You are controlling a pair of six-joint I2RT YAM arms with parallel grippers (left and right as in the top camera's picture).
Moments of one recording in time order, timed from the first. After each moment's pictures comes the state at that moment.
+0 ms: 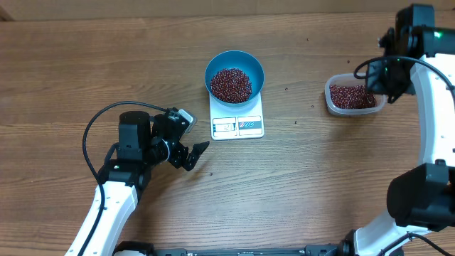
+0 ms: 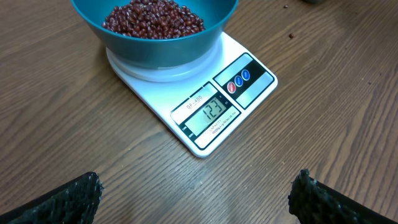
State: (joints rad) left arm -0.11 1.19 0.62 -0.22 0.53 0.37; right arm -0.16 1.83 1.81 -1.34 0.06 0.02
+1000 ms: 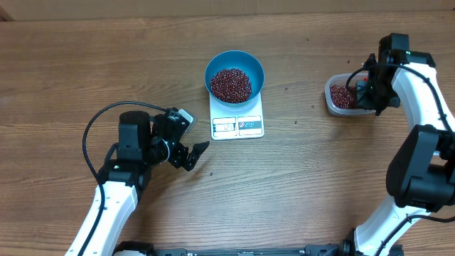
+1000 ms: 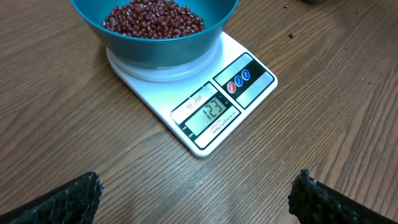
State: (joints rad) left arm -0.11 1.19 0.62 -0.22 0.53 0.37; right arm -0.19 1.98 1.58 -1.05 0.08 -0.09
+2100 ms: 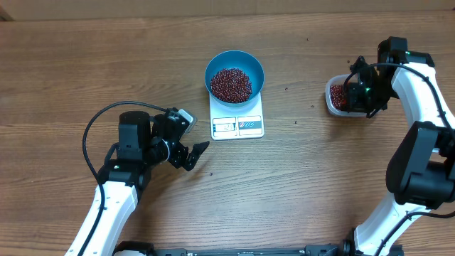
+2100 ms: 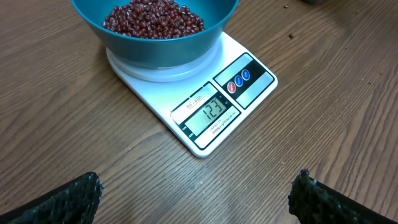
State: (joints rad) left arm -0.11 1.19 0.62 -0.22 0.53 0.37; right arm -0.19 2.00 1.58 -1.12 -0.24 -0.20
